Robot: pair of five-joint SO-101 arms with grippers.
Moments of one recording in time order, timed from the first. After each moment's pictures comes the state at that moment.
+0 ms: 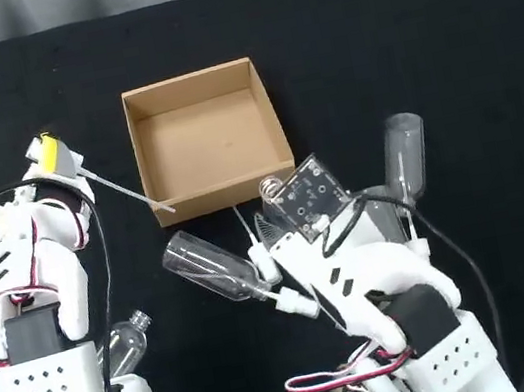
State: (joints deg) left arm -10.7 -65.9 53.3 34.7 44.4; right arm -26.4 -79.6 65.3 56.7 15.4
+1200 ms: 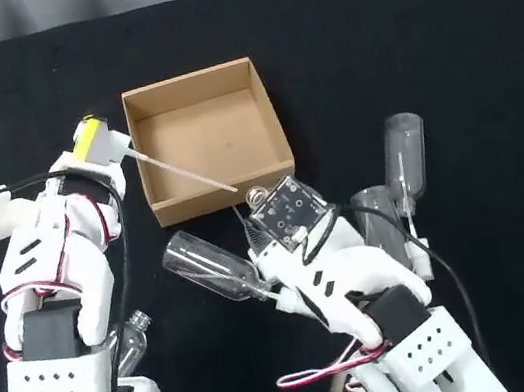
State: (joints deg) left arm 0.3 -65.9 50.8 34.7 60.4; right arm -28.7 -79.6 78.9 42.1 17.1
